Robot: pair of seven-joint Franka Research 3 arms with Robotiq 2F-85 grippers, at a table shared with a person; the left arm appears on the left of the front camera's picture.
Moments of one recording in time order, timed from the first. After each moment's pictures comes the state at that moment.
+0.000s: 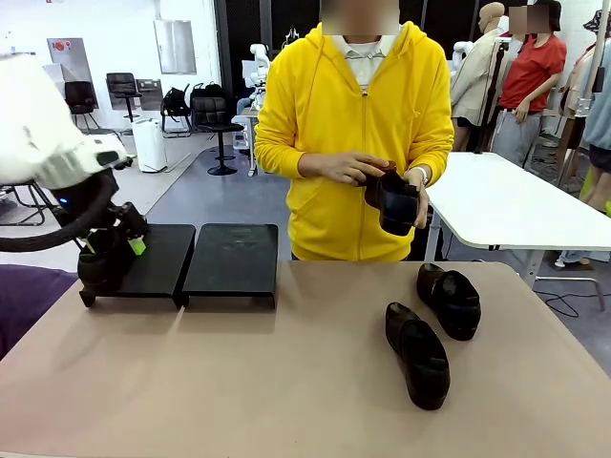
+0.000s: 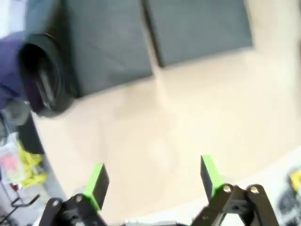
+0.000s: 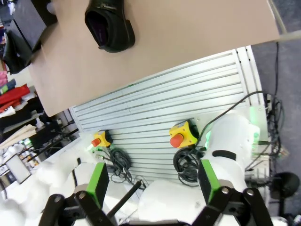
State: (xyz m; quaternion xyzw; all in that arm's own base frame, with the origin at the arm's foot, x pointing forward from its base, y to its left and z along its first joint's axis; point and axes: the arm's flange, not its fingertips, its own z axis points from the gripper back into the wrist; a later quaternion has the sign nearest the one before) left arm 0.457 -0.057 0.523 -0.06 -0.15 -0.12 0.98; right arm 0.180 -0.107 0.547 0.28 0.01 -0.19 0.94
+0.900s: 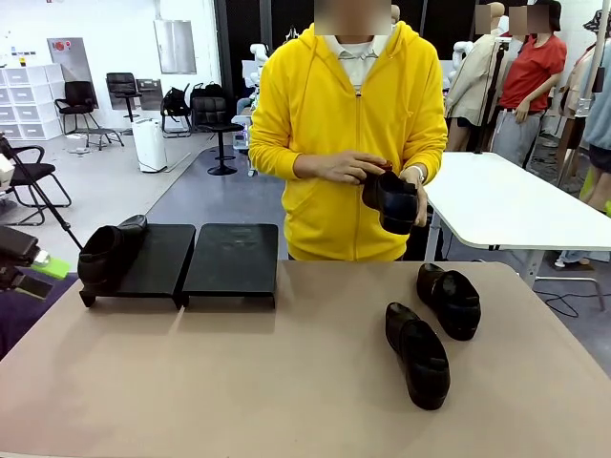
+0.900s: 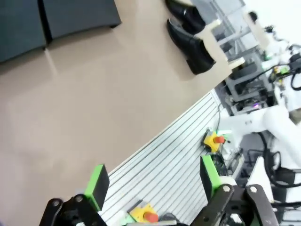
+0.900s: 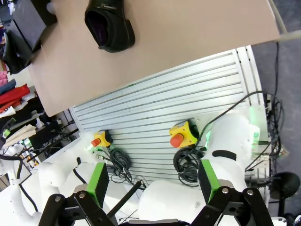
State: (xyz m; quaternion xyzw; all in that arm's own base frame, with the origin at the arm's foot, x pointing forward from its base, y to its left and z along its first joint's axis) left arm 0.291 0.028 0.523 -0.37 -0.19 -0.17 0.89; right arm 0.180 -0.107 0.547 0.28 0.01 -0.19 0.94
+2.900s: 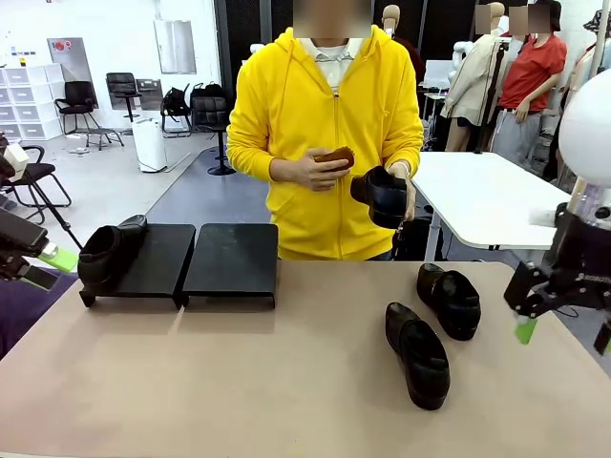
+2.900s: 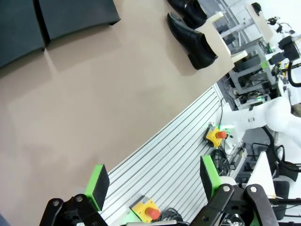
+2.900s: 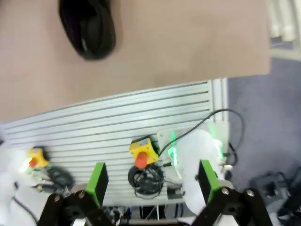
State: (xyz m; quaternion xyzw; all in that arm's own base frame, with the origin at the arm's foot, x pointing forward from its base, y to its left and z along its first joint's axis) left arm 0.297 0.024 0.532 -0.36 -0.18 -0.18 0.90; right arm 0.275 0.057 0.521 0.04 0.04 -0.11 0.99
